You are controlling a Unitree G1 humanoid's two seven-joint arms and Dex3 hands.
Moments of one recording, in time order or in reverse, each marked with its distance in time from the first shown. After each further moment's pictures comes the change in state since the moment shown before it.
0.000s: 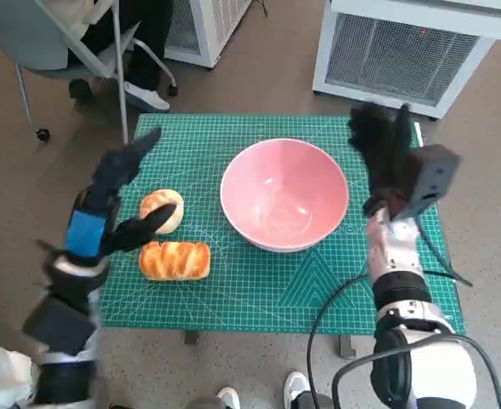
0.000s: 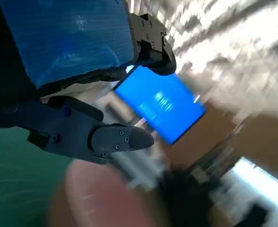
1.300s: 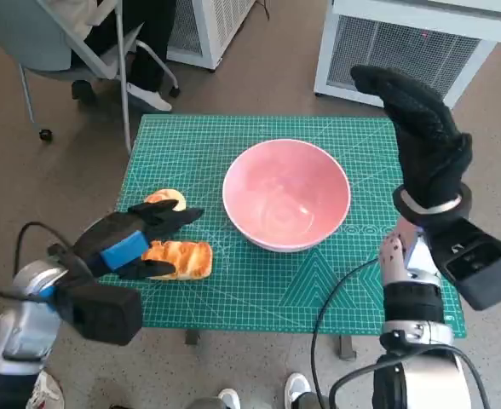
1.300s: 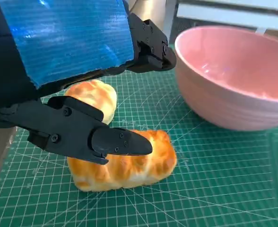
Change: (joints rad) left arm -0.042 0.222 -0.270 -0.049 0.386 0.332 -0.186; right arm 0.171 0.016 0.122 -0.505 0.200 -0.418 0.455
